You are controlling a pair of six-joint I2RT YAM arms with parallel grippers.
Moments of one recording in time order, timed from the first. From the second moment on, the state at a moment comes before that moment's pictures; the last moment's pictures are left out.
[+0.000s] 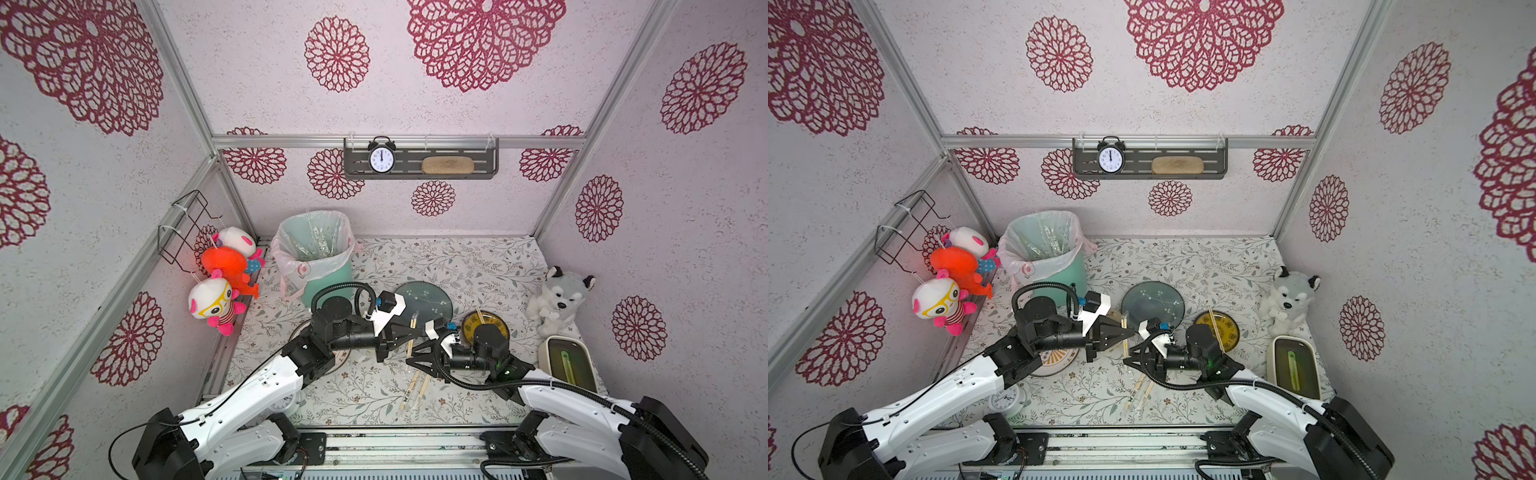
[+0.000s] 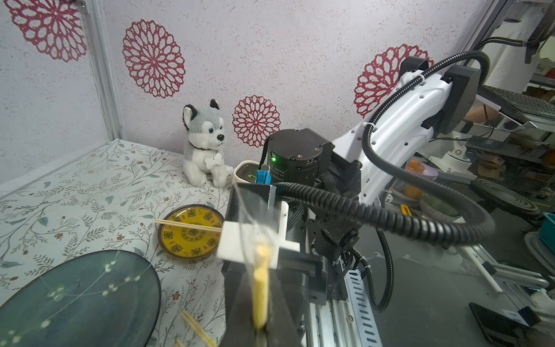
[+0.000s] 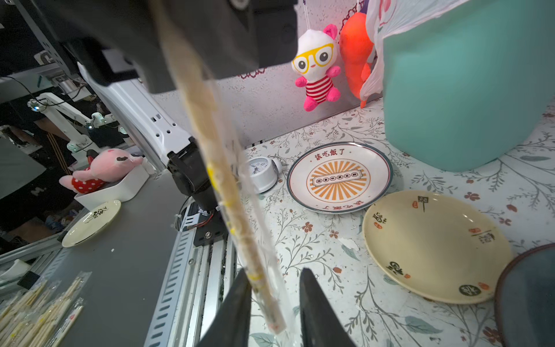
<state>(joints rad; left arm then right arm) -0.75 1.08 0.76 0.20 0.67 -0.08 0.76 1.07 0.39 0.51 -0.75 0.18</state>
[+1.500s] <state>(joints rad) -0.64 1.16 0.64 0.59 0.74 -0.27 0.76 1.09 0.37 0.47 -0.66 0.13</state>
